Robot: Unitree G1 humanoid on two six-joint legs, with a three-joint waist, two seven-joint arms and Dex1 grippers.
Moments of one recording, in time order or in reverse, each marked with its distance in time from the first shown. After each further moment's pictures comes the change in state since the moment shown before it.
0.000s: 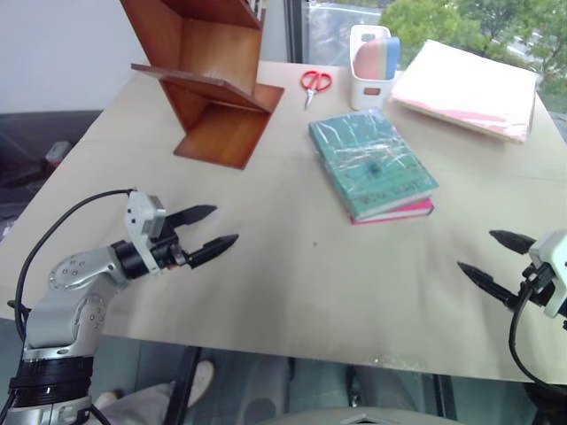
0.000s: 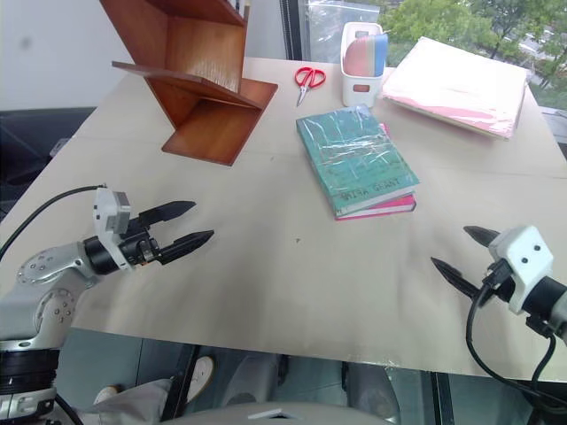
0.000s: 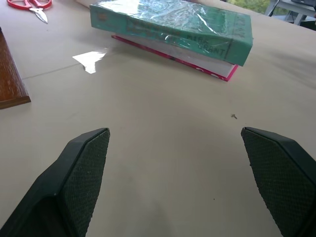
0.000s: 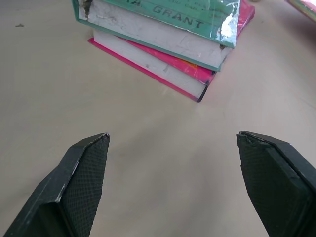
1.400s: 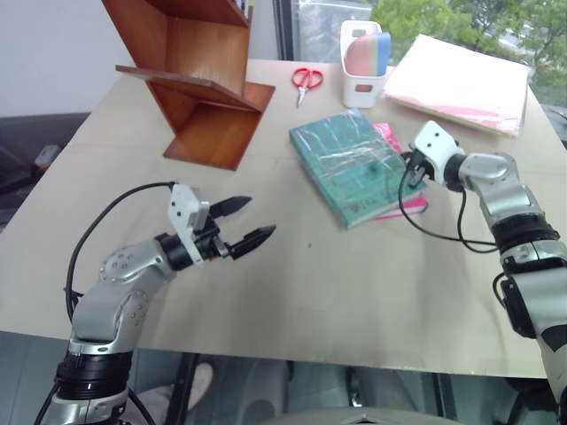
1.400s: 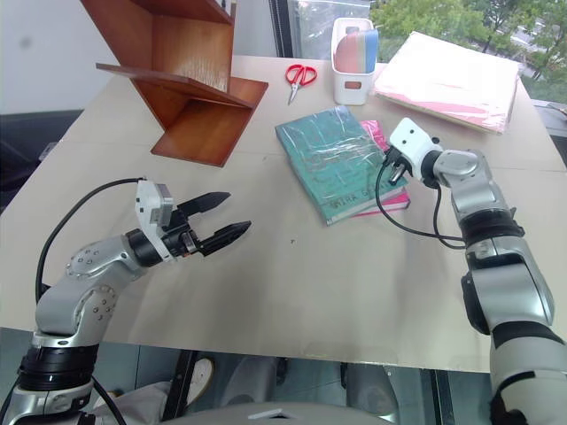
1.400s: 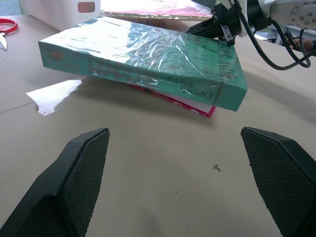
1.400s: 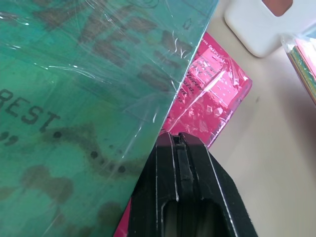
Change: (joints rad) left arm -0.064 -0.116 -0.117 -0.152 0.022 0.068 0.173; right arm -1.242 0.201 0.644 1.310 -0.500 -0.399 -0.016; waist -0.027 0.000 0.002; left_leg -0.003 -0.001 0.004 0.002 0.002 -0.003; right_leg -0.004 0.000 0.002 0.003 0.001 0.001
